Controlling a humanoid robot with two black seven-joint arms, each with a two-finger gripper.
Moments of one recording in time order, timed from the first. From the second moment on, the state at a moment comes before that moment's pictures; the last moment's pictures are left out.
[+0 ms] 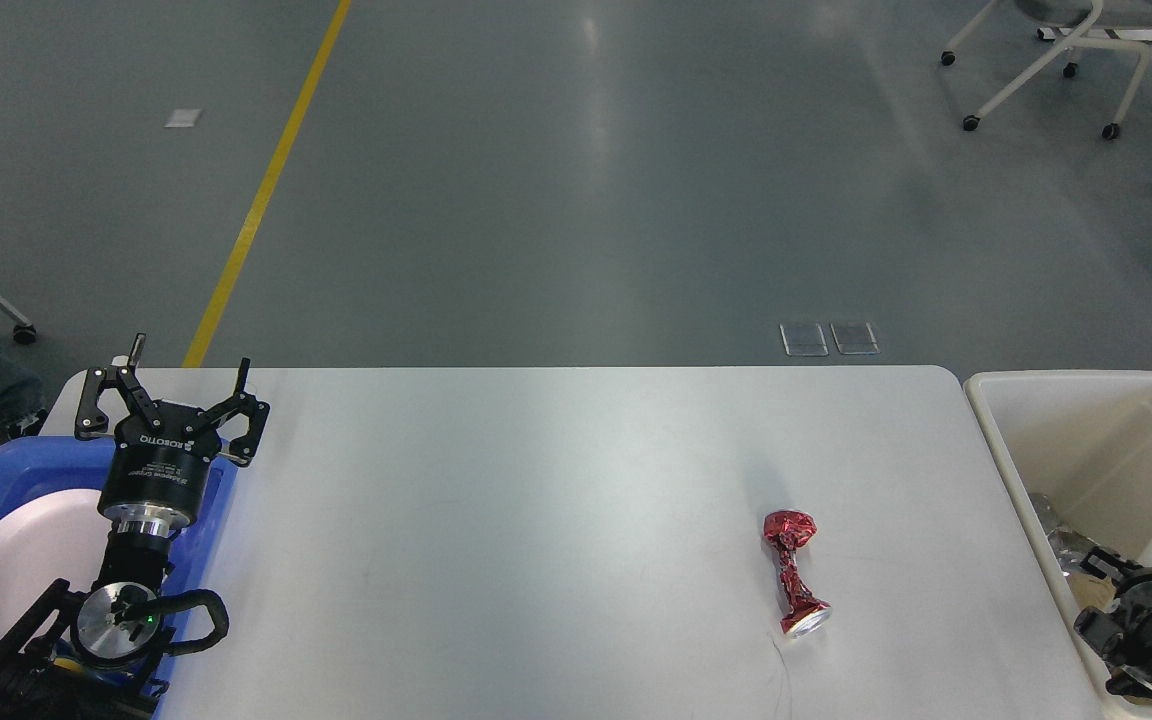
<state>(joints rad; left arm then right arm) -0.28 0.17 -1.38 -0.76 0.07 -0.61 -0.27 0.61 -0.31 -0.96 0.15 0.06 -0.17 -0.22</state>
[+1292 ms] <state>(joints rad) -0.28 0.17 -1.38 -0.76 0.07 -0.61 -0.27 1.84 -0.49 -1.06 0.94 -0.27 0.75 -0.24</state>
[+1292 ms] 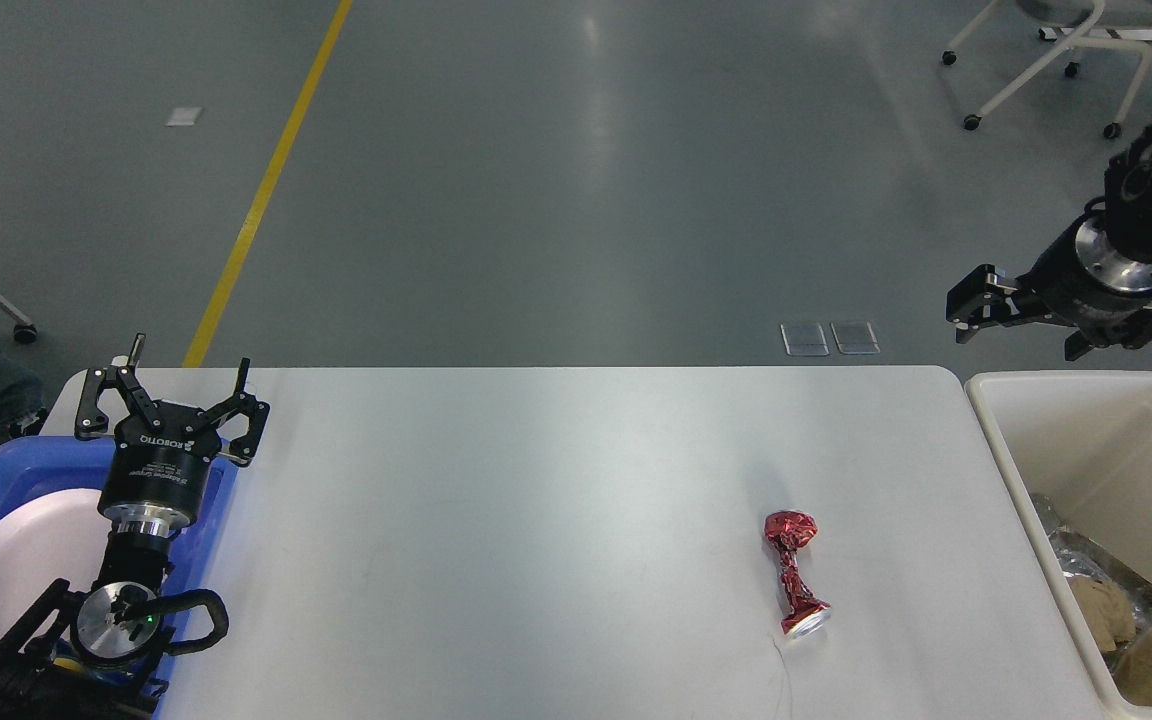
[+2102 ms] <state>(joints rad) -0.28 0.17 -1.38 -0.76 0.07 -0.61 -0.27 2.50 -0.30 -1.25 1.55 -0.02 0.91 -0.25</state>
